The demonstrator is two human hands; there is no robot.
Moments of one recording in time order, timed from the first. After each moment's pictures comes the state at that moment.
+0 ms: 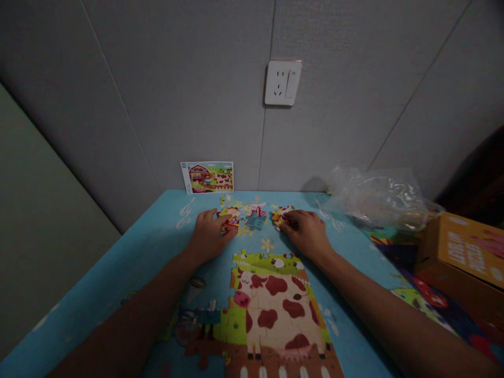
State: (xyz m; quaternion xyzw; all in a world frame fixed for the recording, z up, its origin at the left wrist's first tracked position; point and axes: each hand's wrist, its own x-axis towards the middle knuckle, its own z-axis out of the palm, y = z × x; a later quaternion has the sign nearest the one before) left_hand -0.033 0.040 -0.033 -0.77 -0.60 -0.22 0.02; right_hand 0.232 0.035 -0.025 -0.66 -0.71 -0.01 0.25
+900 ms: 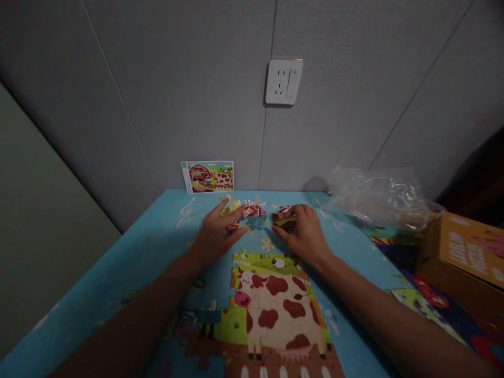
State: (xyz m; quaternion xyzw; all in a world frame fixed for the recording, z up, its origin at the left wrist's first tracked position) left_hand -0.022 0.024 -0.011 -0.80 -0.51 -0.31 -0.05; right_hand 0.219 0.024 -0.018 -0.57 -0.74 -0.05 0.37
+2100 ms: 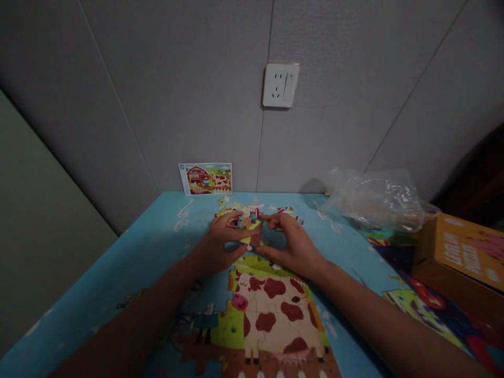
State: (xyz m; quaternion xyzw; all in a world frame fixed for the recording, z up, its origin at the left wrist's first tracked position) left_hand -0.019 0.017 -0.014 -0.87 -0.37 -0.33 -0.08; right_hand 0.208 0.009 -0.012 -0.40 -0.82 0.11 0.39
